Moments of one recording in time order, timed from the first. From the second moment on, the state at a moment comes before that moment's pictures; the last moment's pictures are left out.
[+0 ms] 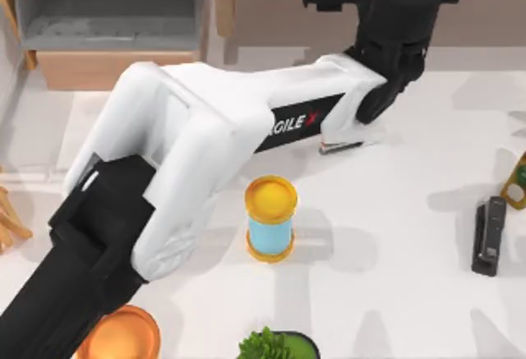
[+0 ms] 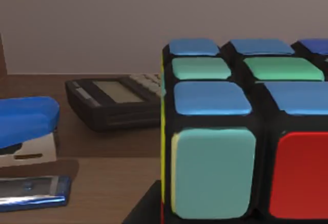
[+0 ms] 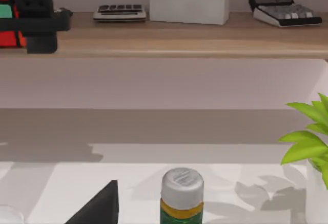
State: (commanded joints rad) left arm -0.80 2.64 2.12 0.52 -0.75 0.01; right arm 0.00 0.00 0.00 0.00 0.00 0.00
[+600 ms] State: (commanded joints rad) left arm -0.80 2.64 2.12 0.52 -0.75 0.01; right arm 0.00 0.00 0.00 0.00 0.00 0.00
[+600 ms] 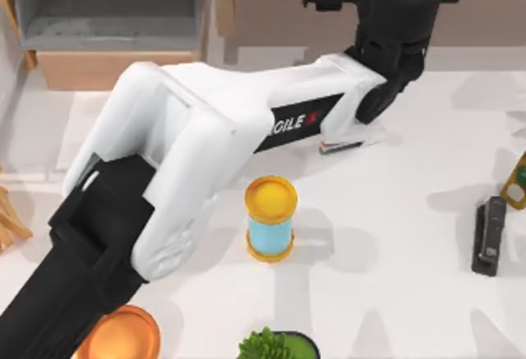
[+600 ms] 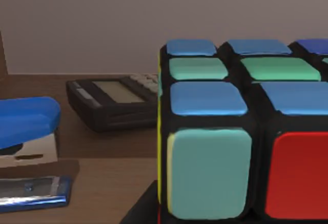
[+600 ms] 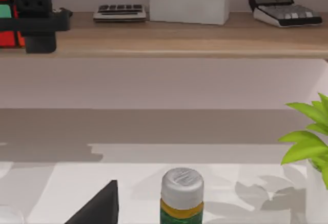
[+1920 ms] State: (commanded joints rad) left arm -0.96 2.31 2.21 0.15 -0.65 0.14; right arm 0.00 0.00 0.00 0.00 0.00 0.00
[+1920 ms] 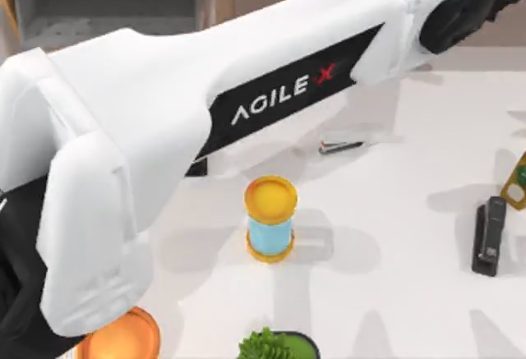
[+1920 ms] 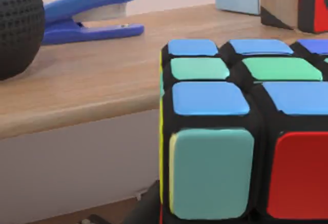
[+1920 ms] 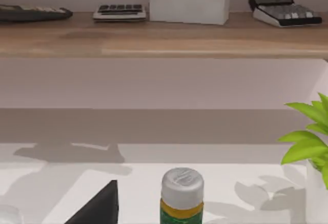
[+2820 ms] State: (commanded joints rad) left arm -0.03 2.10 2.86 -1.17 -0.32 0.41; right arm 0.00 0.00 0.00 0.00 0.00 0.00
